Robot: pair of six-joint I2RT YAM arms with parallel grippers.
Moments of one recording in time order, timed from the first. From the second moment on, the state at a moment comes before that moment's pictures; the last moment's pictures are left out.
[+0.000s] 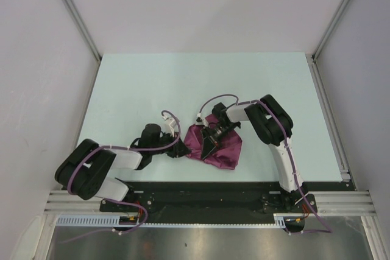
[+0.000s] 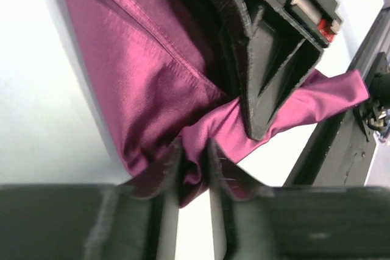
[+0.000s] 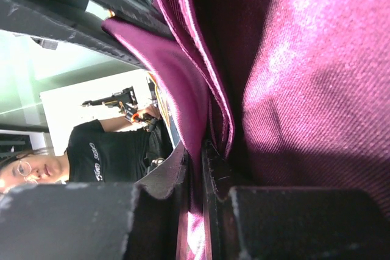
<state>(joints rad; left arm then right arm) -0.51 1.41 0.26 0.60 0.53 -0.47 0.60 2.26 1.31 -0.64 -1.24 -0.02</state>
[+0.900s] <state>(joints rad) -0.51 1.51 0.49 0.25 0.51 -0.44 0.62 1.38 0.90 -0.46 -0.46 0.19</state>
